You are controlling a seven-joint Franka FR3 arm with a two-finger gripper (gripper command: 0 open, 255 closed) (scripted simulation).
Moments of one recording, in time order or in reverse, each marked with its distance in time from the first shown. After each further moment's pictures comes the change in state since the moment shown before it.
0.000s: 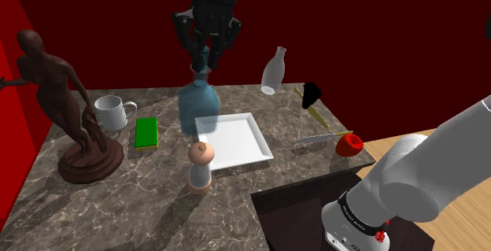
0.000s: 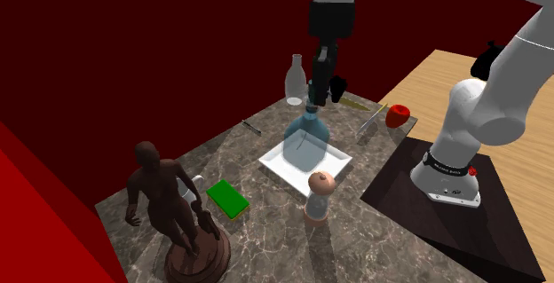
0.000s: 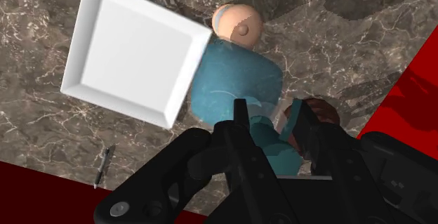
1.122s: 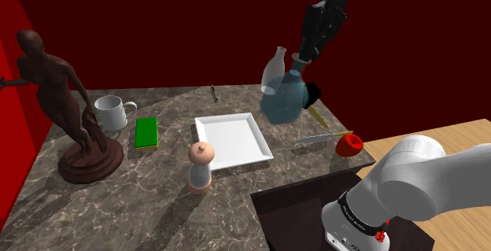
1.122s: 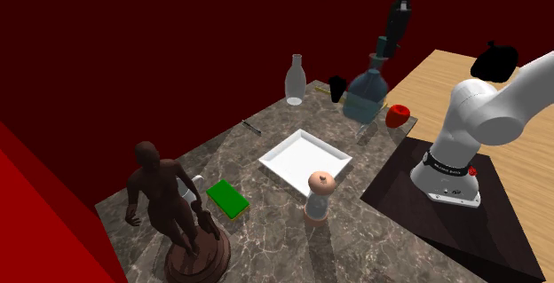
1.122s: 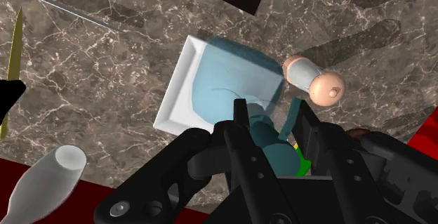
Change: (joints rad) arm -0.046 -0.510 -0.299 -0.326 0.033 -0.235 -0.328
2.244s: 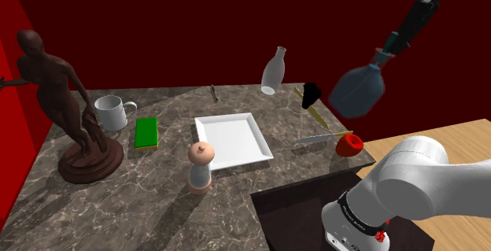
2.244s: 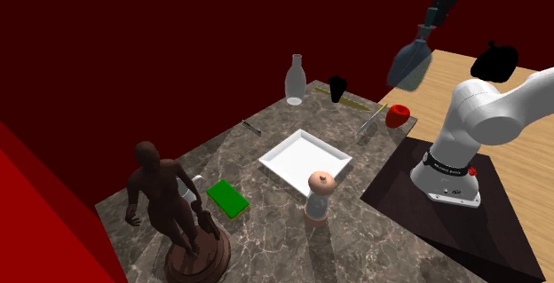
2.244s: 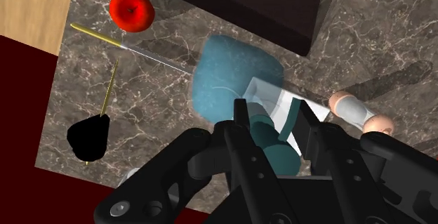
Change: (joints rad) arm -0.038 -0.249 -0.297 -0.005 -0.219 -0.279 -0.281
